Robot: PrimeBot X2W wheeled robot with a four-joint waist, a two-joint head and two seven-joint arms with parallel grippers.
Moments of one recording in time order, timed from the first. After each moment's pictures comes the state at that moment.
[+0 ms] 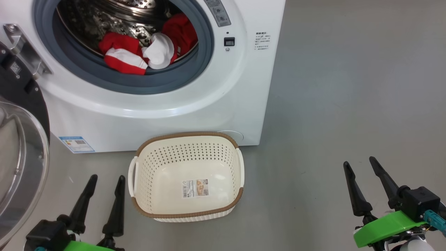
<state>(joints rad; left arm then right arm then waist) -0.06 0.17 -0.04 0.15 -0.39 -0.13 -0.26 -0.04 -0.13 0.01 0.24 0.30 0.12 -0.25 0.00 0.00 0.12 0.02</state>
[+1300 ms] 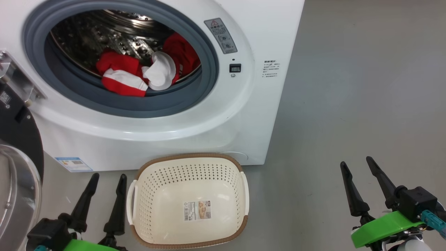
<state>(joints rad) -0.07 0.17 -0.05 0.15 -0.40 -0.13 -0.26 -0.04 -0.13 0.02 0.23 0.30 0.12 -0.25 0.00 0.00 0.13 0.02</state>
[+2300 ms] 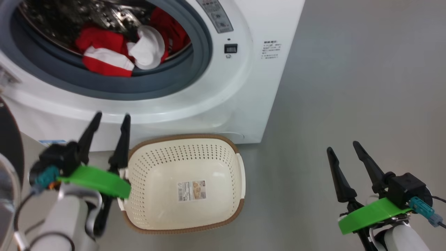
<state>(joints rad) -0.45 0.17 -0.13 0.45 -0.37 -0.13 -0.26 -0.11 -0.10 0.06 0.23 0.30 0.12 -0.25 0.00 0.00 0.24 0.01</state>
